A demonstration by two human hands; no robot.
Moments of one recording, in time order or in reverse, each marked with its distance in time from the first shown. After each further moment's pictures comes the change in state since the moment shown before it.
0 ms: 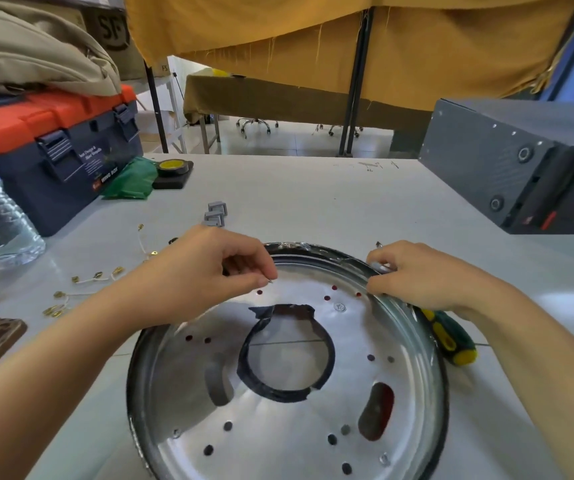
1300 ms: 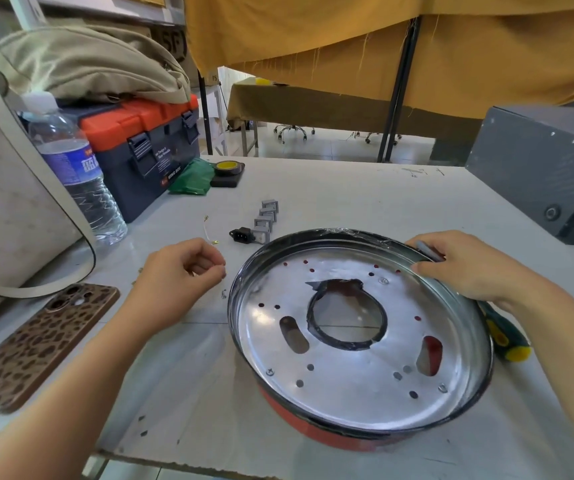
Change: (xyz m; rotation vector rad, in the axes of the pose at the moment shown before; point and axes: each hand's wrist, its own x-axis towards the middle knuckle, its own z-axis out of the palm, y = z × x) left_hand -0.070 -0.072 -0.008 -0.114 0.516 -0.382; right_hand 0.010 0.005 0.005 0.064 0.118 -0.130
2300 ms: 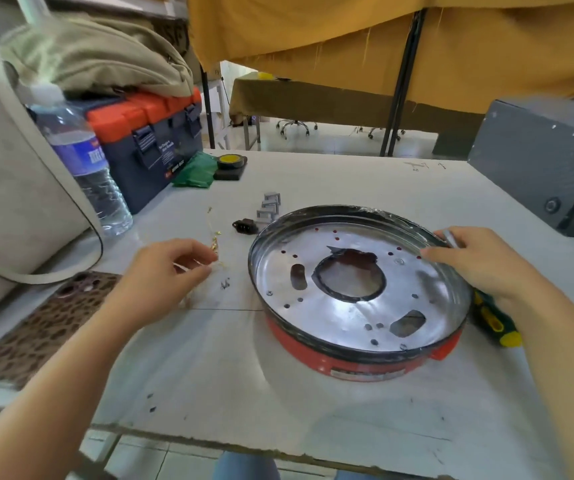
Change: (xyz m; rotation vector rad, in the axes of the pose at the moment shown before) left_hand -0.012 -0.003 -0.017 0.163 -0.046 0.002; right_hand -0.016 0.003 0.010 0.388 0.265 0.243
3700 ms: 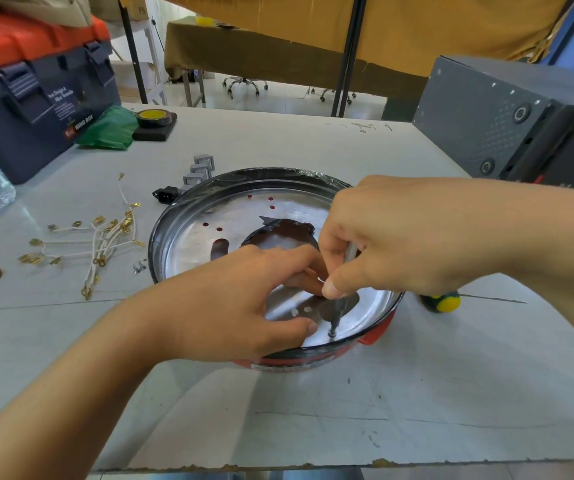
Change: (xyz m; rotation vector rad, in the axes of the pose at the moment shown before) left_hand -0.023 0.121 0.062 -0.083 -0.723 0.610; right_hand -0.046 -0.076 -0.005 -0.796 -0.481 -0.646
